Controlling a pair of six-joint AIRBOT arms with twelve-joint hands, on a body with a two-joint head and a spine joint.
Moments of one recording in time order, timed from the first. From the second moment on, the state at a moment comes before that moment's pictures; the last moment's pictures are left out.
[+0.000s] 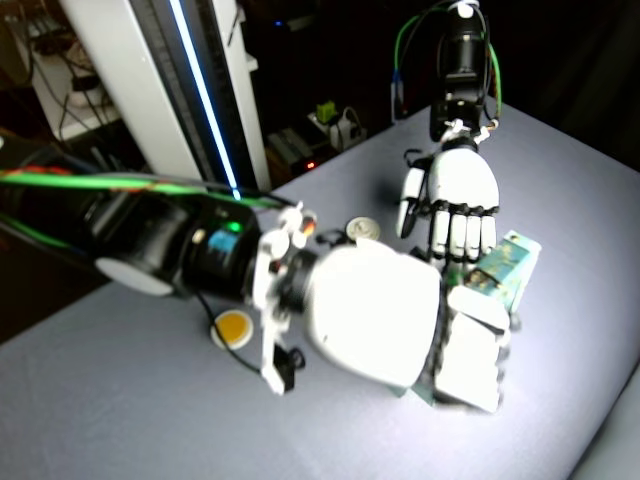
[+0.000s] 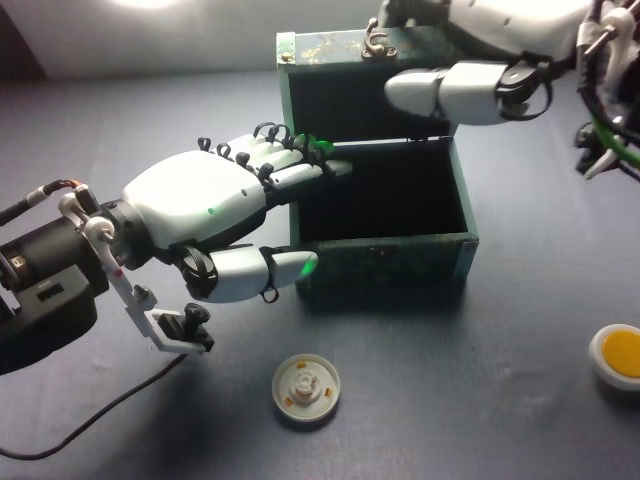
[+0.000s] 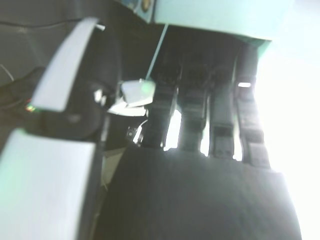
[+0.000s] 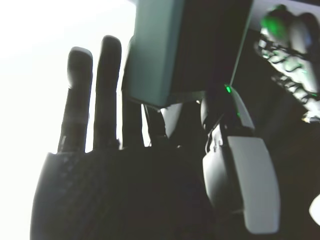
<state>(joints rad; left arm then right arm) 0.67 -1.20 1.31 0.16 -0.77 0.63 -0.32 -1.19 1.28 0.11 0.49 -1.12</state>
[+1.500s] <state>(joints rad) 0.77 -1.14 1.24 0.10 -0.92 0.63 -0.66 -0.85 0.97 0.04 1.02 -1.00</state>
